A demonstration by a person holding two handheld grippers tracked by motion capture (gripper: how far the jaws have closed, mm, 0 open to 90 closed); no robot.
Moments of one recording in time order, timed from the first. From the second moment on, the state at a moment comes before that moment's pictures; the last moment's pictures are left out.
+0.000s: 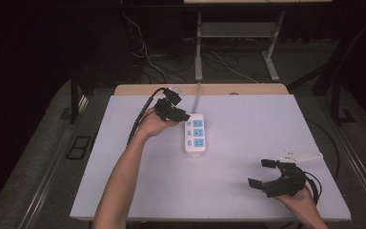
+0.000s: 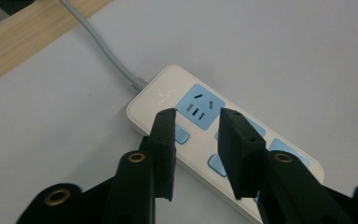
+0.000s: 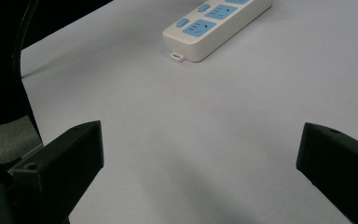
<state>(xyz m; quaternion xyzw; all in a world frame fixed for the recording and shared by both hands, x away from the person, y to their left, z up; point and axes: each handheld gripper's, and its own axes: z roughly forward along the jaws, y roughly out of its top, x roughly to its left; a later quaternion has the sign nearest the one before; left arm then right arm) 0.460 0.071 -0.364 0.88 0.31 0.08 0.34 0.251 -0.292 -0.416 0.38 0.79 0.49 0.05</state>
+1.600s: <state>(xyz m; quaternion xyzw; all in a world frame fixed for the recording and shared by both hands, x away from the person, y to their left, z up) 0.487 0.070 -0.415 0.86 0.37 0.01 0.36 0.253 -0.284 -0.419 0.37 0.80 0.47 0.05</state>
